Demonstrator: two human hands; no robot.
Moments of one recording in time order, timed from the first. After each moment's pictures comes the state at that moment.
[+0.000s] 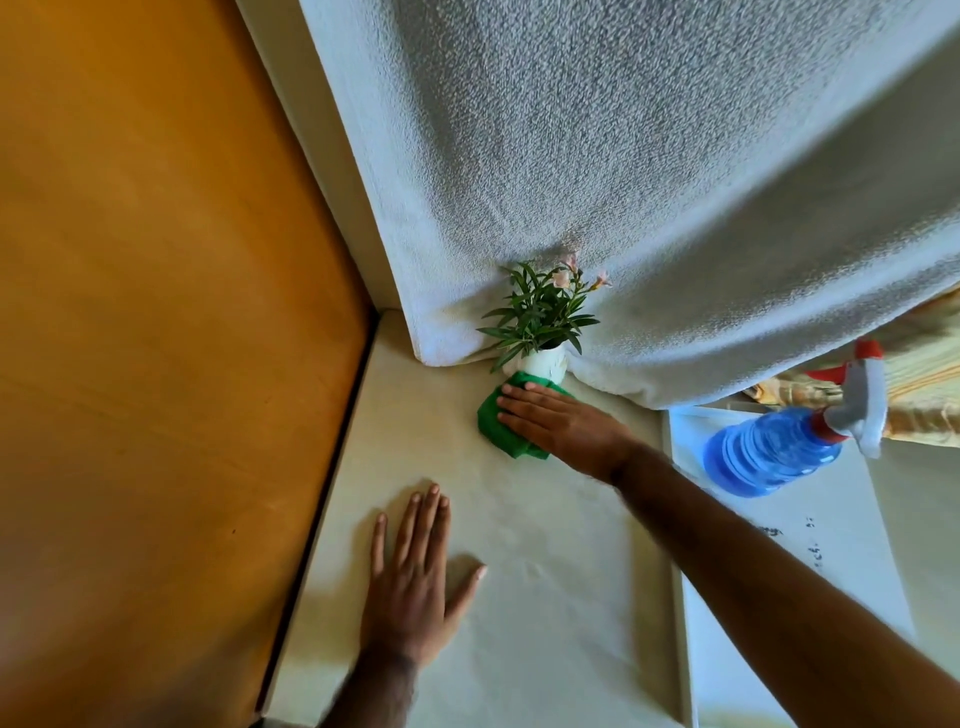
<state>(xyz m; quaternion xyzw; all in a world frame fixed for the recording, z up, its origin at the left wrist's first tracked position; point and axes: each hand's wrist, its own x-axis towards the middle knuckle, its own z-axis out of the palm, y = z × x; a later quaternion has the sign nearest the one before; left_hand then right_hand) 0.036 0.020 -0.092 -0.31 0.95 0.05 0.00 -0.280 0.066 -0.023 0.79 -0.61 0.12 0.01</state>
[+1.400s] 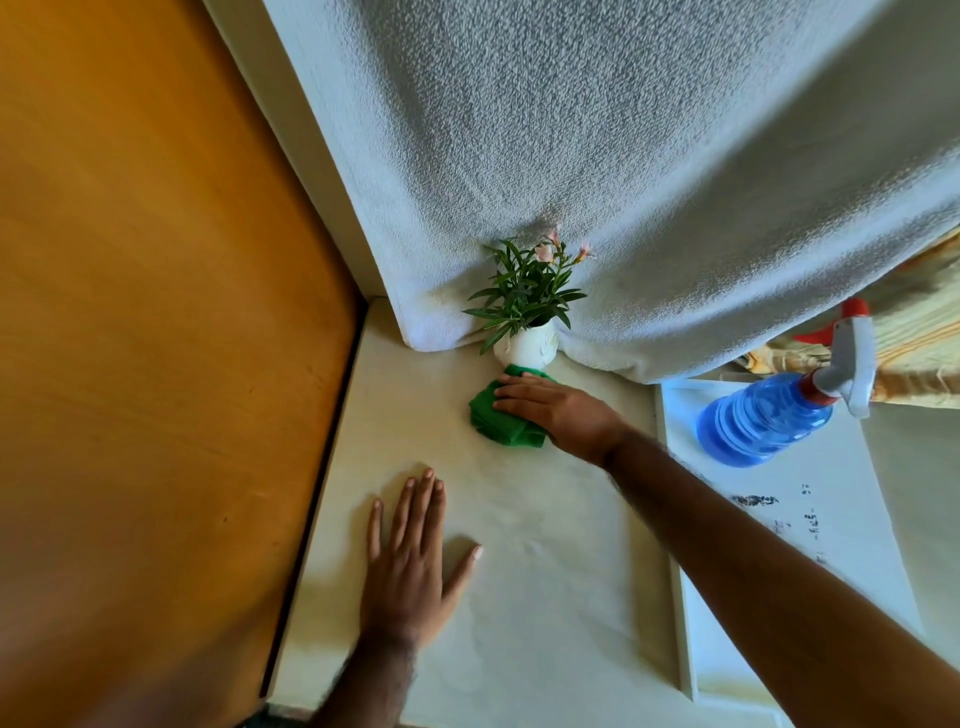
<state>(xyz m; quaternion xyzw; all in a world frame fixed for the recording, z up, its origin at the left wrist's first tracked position) 0.038 0.020 -0.092 -0.30 0.95 0.05 -0.02 -0.271 0.075 -0.027 0.72 -0.65 0.20 -0.11</state>
